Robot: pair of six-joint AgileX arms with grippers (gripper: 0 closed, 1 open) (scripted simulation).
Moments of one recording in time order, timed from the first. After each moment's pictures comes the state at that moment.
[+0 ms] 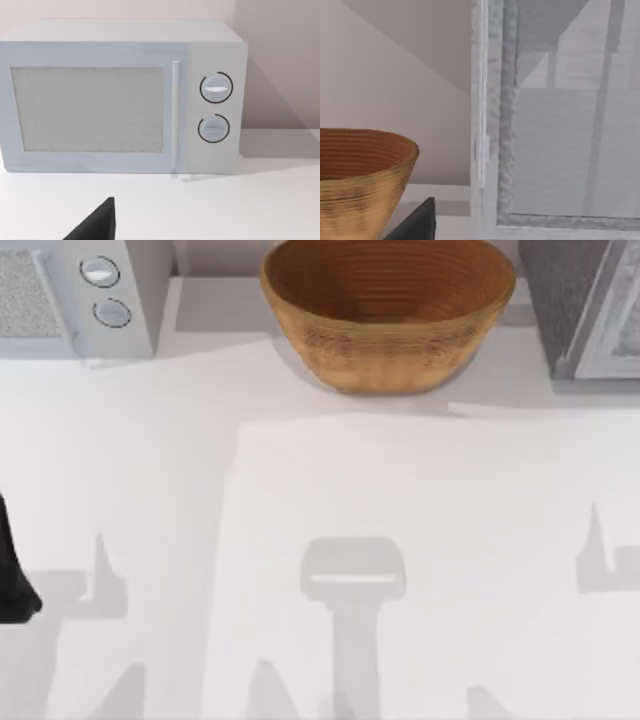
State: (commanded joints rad) left arm 0.00 0.00 0.00 0.00 0.00 0.00; right arm 0.00 0.15 0.25 -0.03 -0.03 -0.01
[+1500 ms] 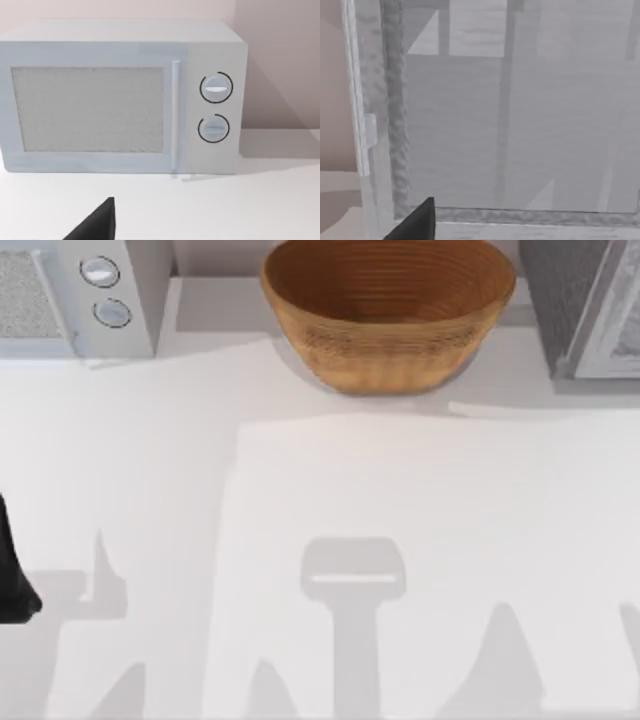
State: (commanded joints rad) left arm 0.00 0.00 0.00 0.00 0.00 0.00; right arm -0.58 0.85 0.22 0.68 -0.57 0.01
